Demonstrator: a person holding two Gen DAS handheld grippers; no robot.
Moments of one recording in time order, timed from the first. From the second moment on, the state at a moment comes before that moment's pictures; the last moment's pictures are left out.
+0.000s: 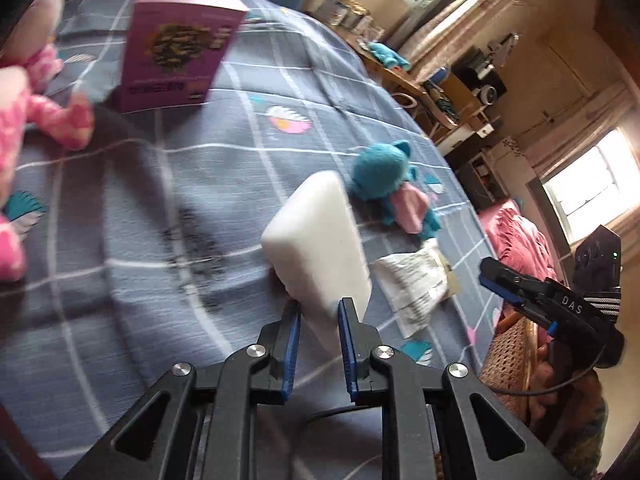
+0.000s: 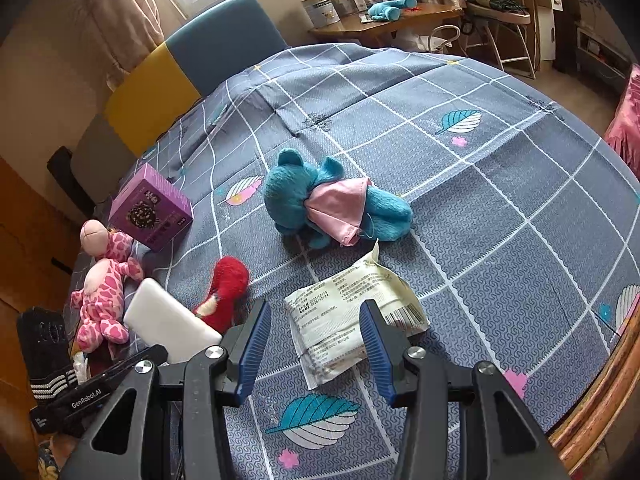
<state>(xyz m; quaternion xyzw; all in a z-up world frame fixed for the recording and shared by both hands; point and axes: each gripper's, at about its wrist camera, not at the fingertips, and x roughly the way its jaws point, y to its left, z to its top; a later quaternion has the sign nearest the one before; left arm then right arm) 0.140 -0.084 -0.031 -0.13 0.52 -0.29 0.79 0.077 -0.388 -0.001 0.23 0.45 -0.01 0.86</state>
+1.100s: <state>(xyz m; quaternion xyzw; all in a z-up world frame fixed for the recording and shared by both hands) 0.108 -0.034 -0.022 -0.07 0.52 -0.12 0.84 0.077 -0.384 -0.002 0.22 0.46 -0.02 0.86</state>
